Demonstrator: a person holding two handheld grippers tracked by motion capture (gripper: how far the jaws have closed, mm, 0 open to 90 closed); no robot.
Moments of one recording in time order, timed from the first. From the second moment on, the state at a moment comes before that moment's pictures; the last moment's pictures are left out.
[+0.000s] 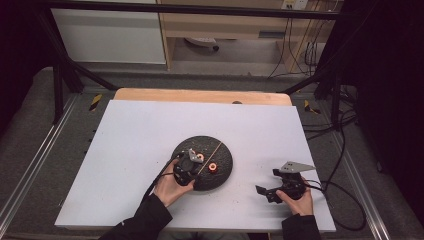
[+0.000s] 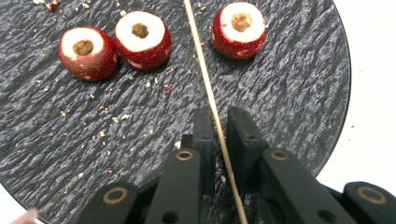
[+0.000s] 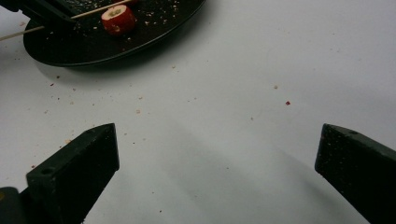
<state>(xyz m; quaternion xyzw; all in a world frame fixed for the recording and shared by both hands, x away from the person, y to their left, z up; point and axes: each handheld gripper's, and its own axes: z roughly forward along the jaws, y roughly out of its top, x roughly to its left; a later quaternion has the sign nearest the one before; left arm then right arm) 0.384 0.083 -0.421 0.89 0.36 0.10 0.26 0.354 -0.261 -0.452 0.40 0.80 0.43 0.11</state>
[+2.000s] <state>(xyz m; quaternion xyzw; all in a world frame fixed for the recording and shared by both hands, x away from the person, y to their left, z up) 0.351 0.173 -0.403 0.84 0.37 0.14 0.39 0.353 -0.260 -0.452 0.40 0.80 0.43 0.11</state>
